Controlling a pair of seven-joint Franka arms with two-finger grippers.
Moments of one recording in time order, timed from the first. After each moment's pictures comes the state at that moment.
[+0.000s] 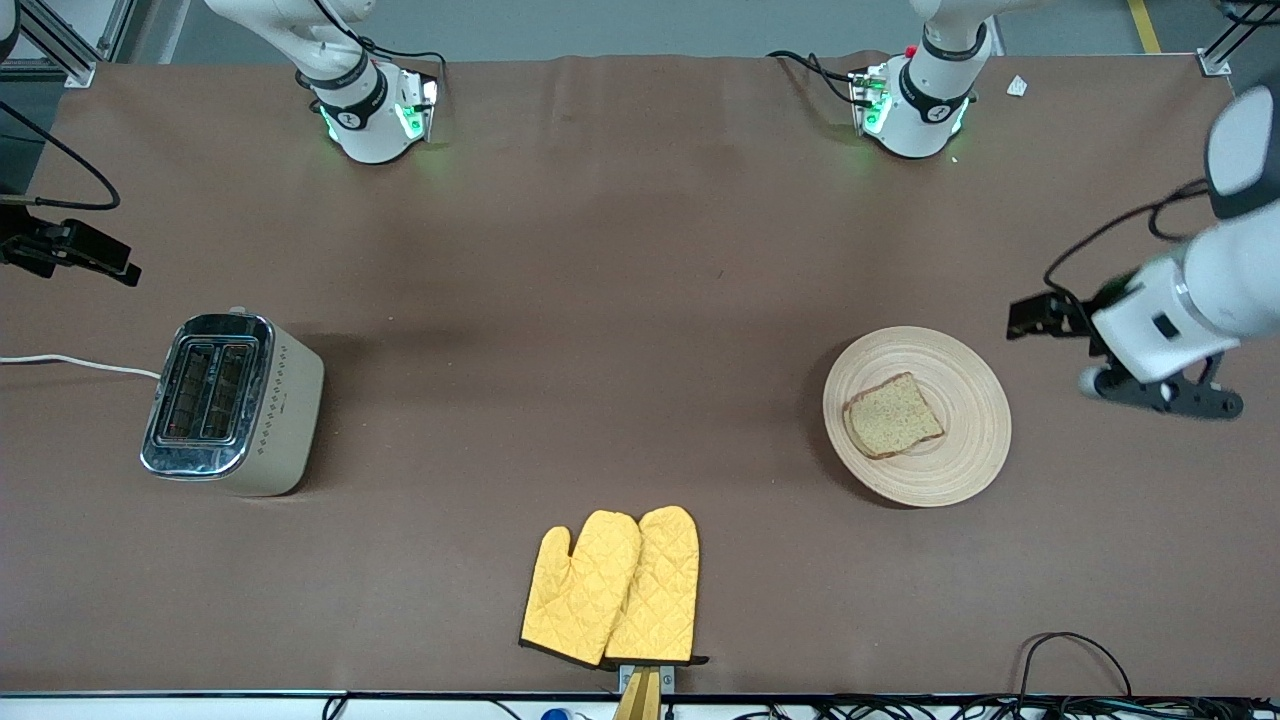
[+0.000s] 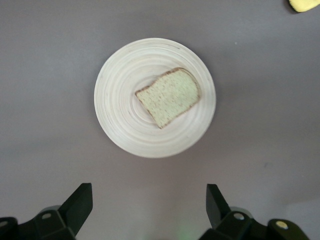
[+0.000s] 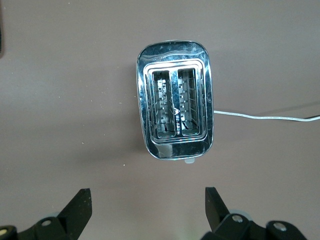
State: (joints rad) left arm 0.17 0.27 -0.41 -1.33 0.06 1.44 -0.03; right arm -0.04 0.00 -0.04 -1.59 -0.01 1.55 0.03
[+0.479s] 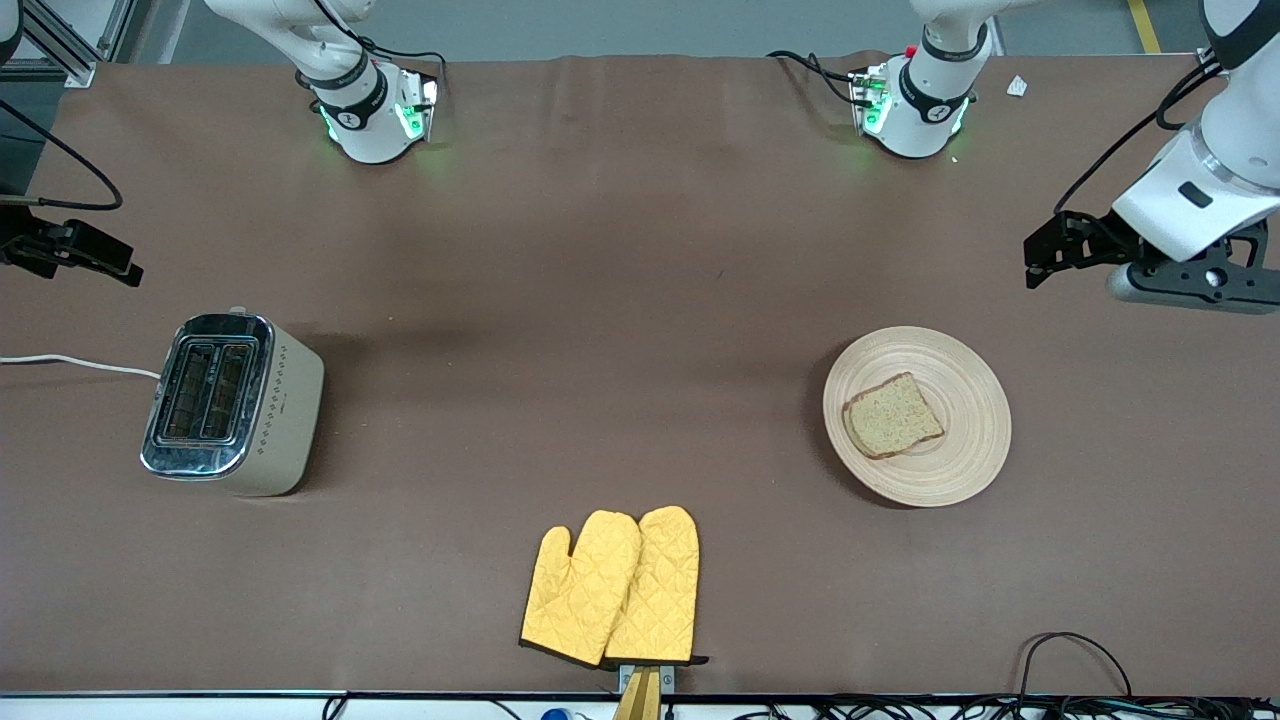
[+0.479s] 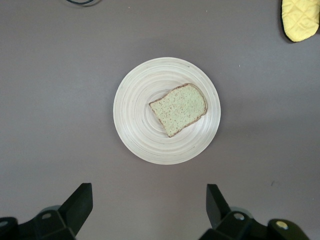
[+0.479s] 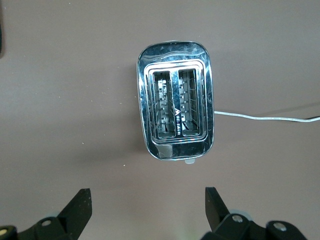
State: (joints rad) left arm 0.25 -0.01 -0.41 -1.62 0.02 1.65 0.00; right arm -0.04 0.00 -0.04 -1.59 -0.01 1.55 0.03
